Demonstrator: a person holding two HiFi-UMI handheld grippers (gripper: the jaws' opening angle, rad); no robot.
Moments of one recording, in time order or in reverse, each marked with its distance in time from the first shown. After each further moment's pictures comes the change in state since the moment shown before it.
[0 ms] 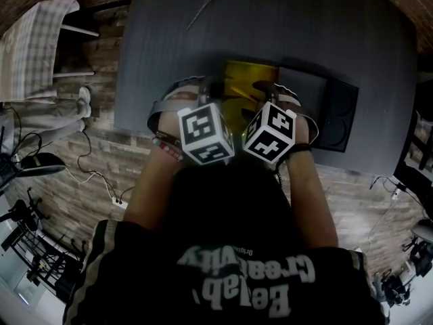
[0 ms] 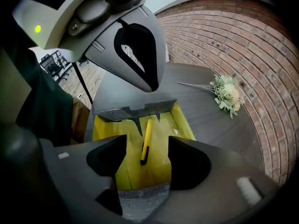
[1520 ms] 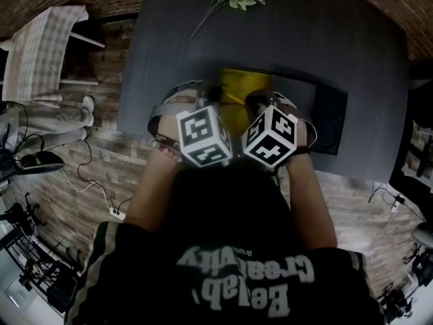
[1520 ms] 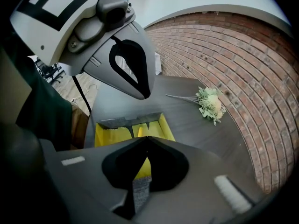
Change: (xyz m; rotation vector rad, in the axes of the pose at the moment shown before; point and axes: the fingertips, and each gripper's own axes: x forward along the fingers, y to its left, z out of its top) left arm -0.034 0.006 0.021 -0.007 -0.014 0.085; right arm -0.047 -0.011 0.011 0.009 -0.098 -0.105
